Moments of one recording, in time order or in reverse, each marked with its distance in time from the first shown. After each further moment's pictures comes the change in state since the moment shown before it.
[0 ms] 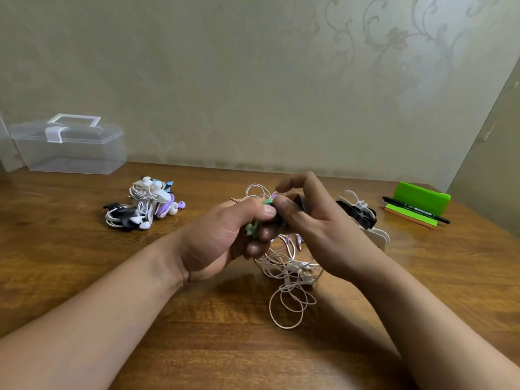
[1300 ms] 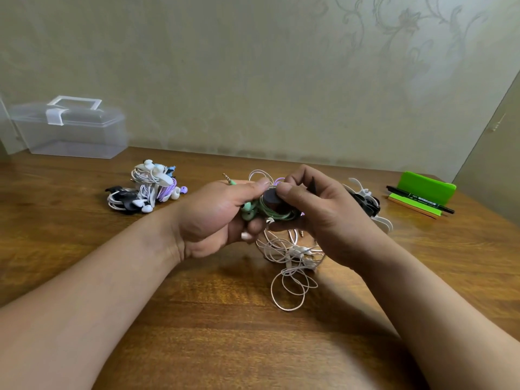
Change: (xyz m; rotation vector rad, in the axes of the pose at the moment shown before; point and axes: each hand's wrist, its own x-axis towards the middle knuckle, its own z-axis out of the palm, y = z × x) left_hand 0.002 0.001 -0.005 -0.070 0.174 -0.096; right_hand 0.006 0.013 0.002 0.425 -0.029 0.111
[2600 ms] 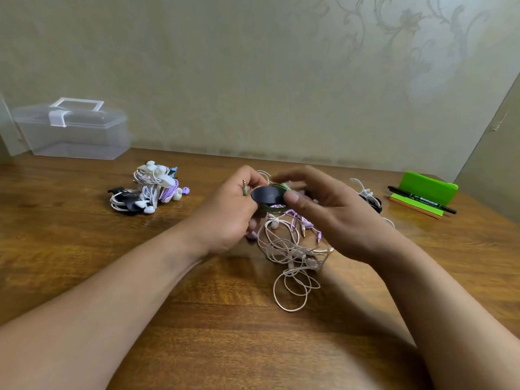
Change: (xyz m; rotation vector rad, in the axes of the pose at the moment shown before) left_hand 0.007 -0.009 0.005 0.501 0.302 0.199; right_hand -0.007 -0.010 -0.017 -0.568 -0.078 -0.108
